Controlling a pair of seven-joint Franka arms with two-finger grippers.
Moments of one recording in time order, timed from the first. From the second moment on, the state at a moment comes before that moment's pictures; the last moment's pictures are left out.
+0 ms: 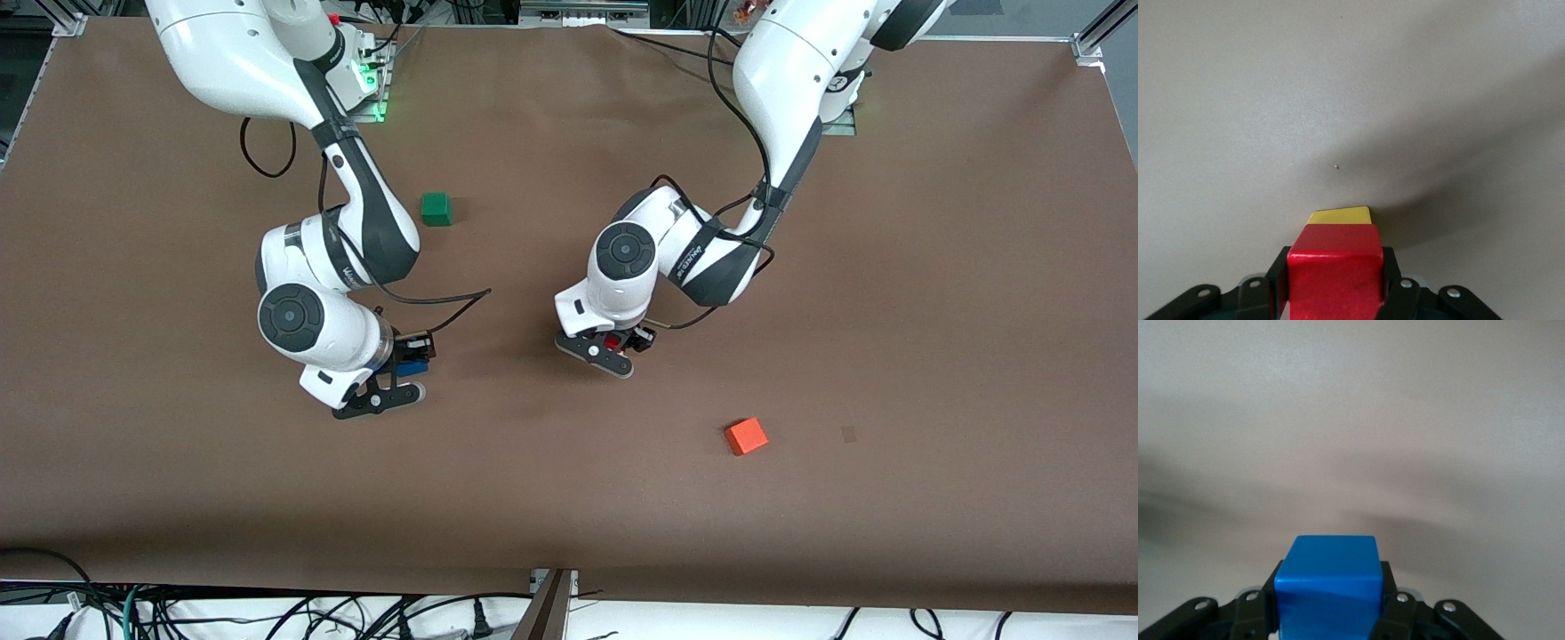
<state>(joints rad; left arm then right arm) -0.55 0.80 -0.13 -1.36 0.09 2.15 -0.27 0.39 0.66 -0.04 -1.42 0.11 2.00 0.09</state>
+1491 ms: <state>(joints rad) 0.03 0.40 -0.05 -1.18 -0.01 1.61 -0.25 0.73 0.76 0.03 -1.11 0.13 1.97 0.99</state>
